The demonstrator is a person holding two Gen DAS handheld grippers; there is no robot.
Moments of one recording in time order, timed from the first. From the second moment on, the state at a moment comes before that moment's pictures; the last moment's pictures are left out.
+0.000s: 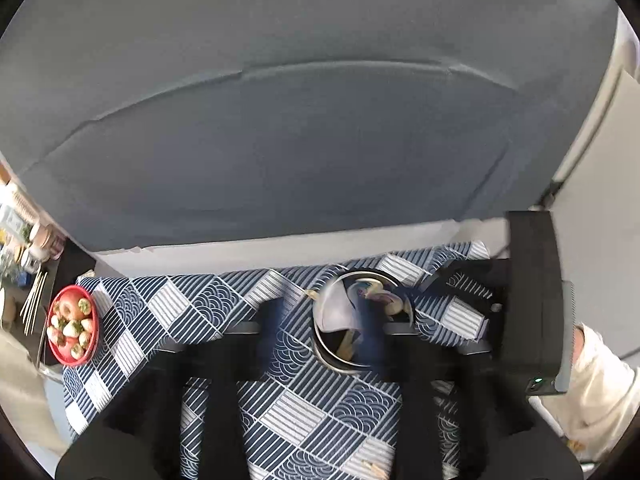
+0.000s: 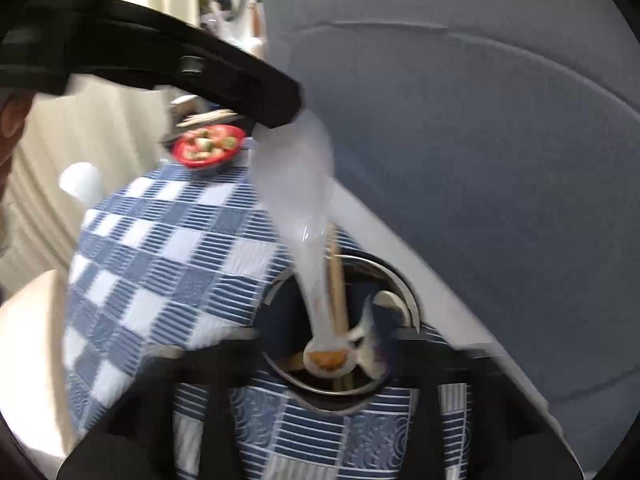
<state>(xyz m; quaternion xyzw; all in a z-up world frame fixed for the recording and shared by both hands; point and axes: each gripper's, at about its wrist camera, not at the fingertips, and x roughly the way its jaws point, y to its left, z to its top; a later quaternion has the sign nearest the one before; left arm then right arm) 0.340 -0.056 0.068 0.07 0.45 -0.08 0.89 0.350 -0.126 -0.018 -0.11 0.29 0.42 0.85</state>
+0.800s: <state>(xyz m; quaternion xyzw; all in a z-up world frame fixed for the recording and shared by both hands) 0.210 0.046 0.018 -0.10 0.45 0.05 0.89 0.287 -0.177 -0.049 -0.13 0.31 0.37 0.87</state>
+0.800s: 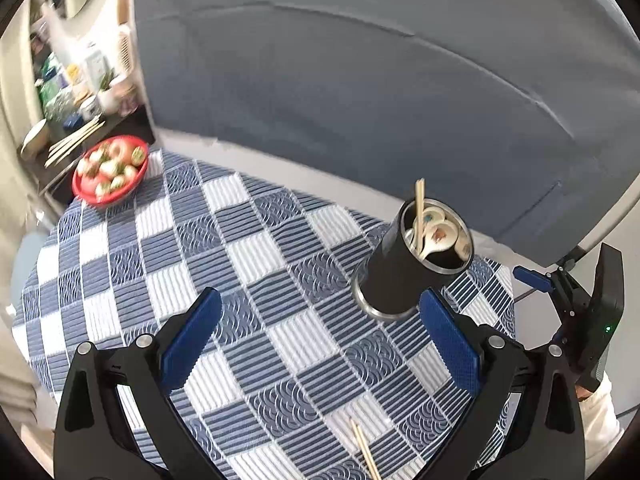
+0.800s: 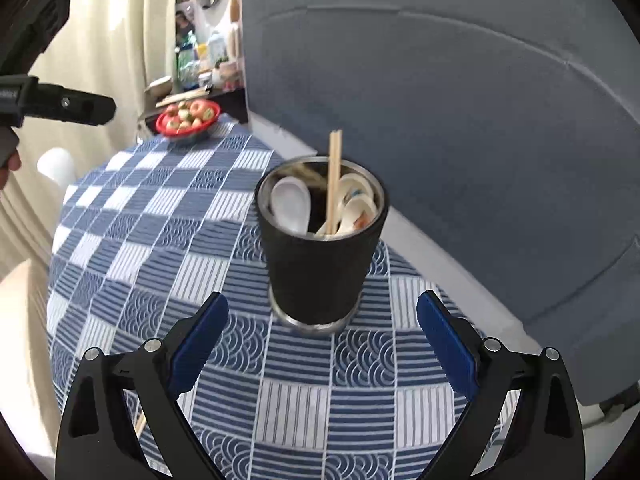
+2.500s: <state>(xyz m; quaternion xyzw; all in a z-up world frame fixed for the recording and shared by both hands) 0.075 0.025 -0.176 -0.10 0.54 0.10 0.83 0.128 -0.159 -0.190 -0.14 0.48 0.35 0.80</state>
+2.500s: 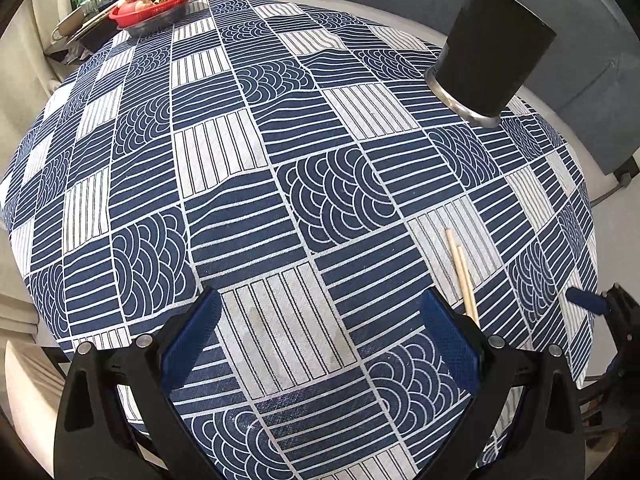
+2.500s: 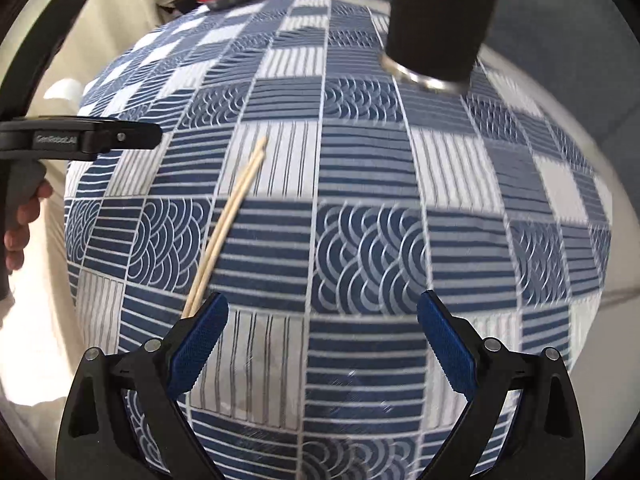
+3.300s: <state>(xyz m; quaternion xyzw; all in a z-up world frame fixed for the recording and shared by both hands) 0.072 0.004 -0.201 -0.07 0.56 0.07 0.82 0.120 -0.121 -0.206 -0.15 0.53 0.27 0.79</state>
